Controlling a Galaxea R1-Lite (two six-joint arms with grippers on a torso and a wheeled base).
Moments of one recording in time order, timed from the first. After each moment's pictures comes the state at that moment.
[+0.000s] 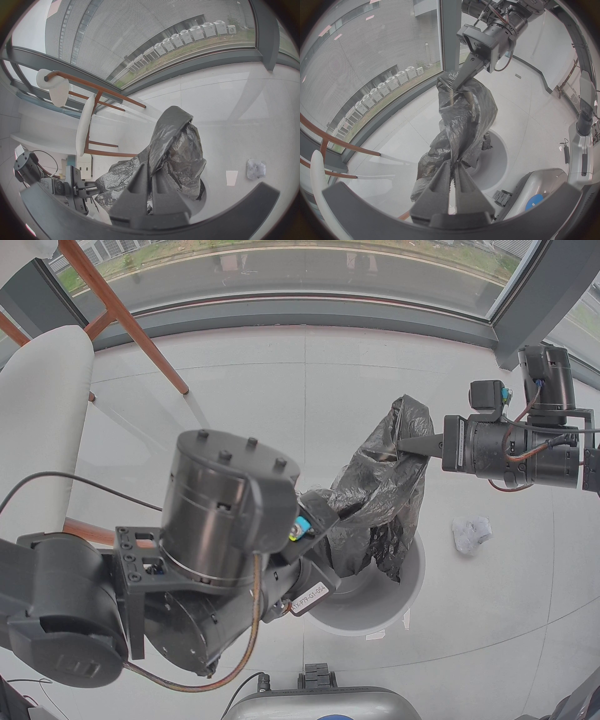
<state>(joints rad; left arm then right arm) -0.99 1.67 -1.03 -0.24 0.50 0.40 0.54 1.61 -1.24 -0.03 0.20 0.31</state>
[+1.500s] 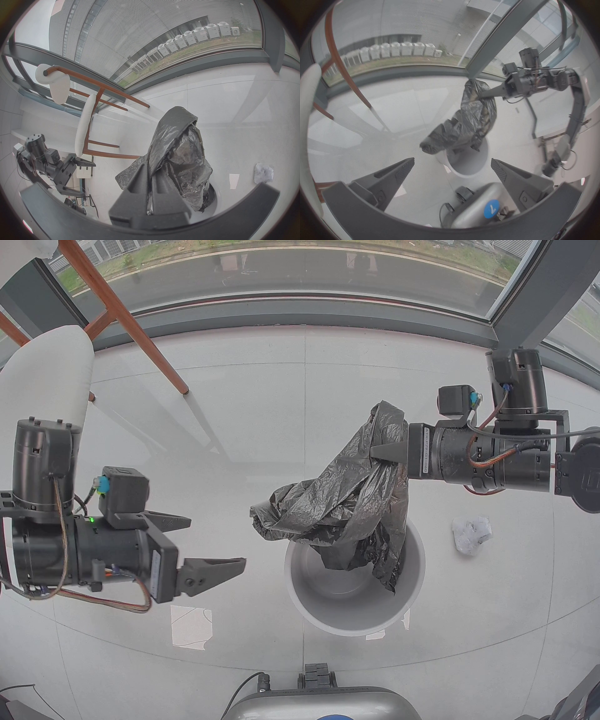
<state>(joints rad) -0.54 1.36 -0.86 -0.03 -0.19 0.03 0.60 1.69 -1.28 -0.07 0.15 0.31</state>
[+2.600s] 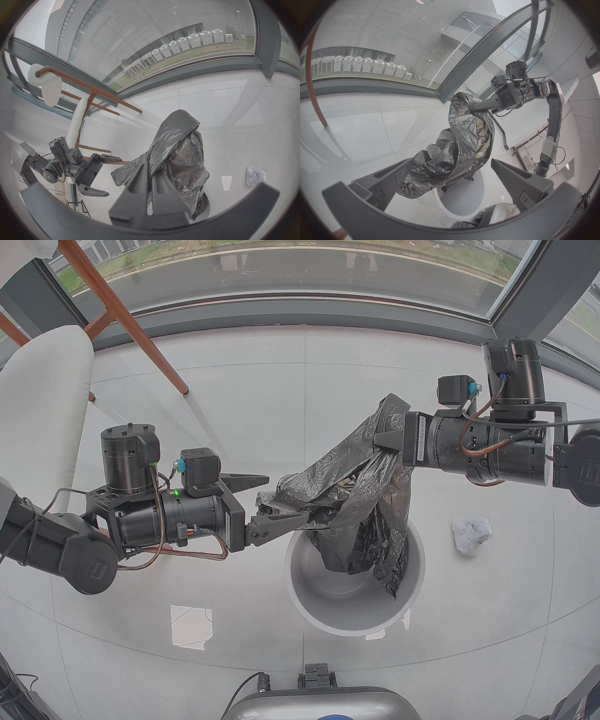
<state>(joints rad) -0.43 1.80 -0.89 -0.72 -0.61 0.07 0.62 1.71 -1.32 -0.06 0.04 0.31</state>
